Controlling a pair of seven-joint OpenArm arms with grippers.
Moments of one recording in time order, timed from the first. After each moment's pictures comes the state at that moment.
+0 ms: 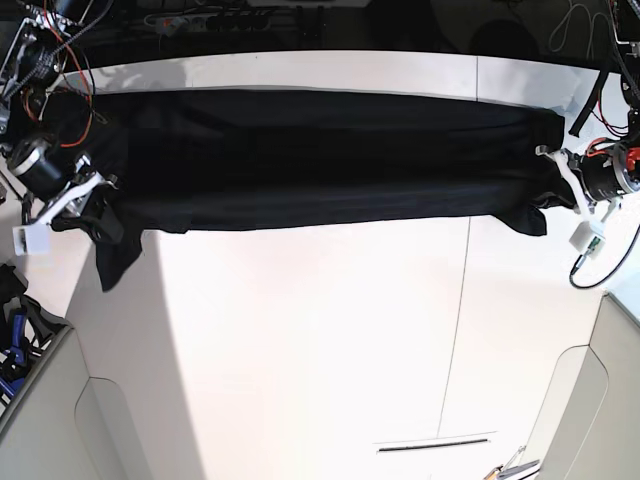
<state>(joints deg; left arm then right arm) 11.4 -36.0 -17.9 91.1 -50.0 -36.3 59.9 -9.3 11.7 31.8 101.8 46.2 32.5 -60.6</state>
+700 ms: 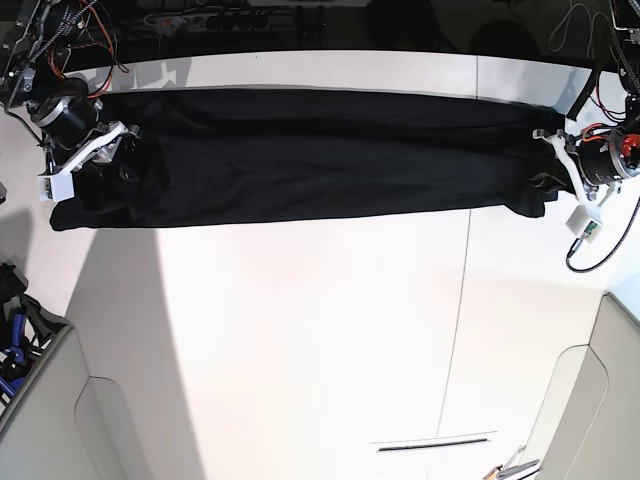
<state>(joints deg) 14.0 -36.0 -17.9 91.9 -48.6 -34.8 60.3 -16.8 6.8 32.4 101.8 40.7 31.7 -61.5</state>
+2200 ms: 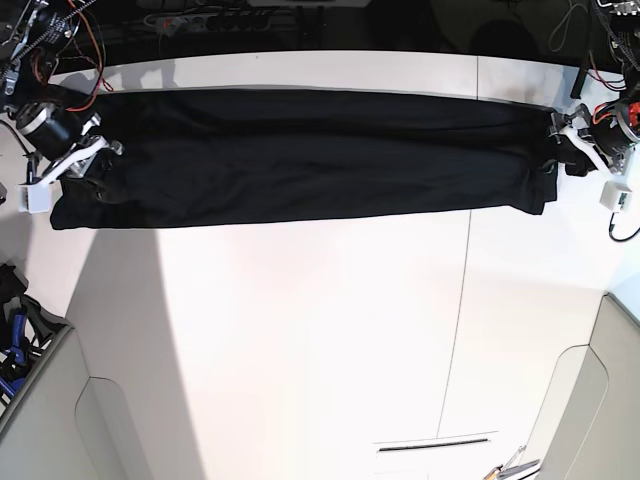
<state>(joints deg) 18.2 -27.4 -31.3 87.3 -45.4 -32.9 54.5 -14.6 6.8 35.9 102.3 48.6 33.1 -62.4</state>
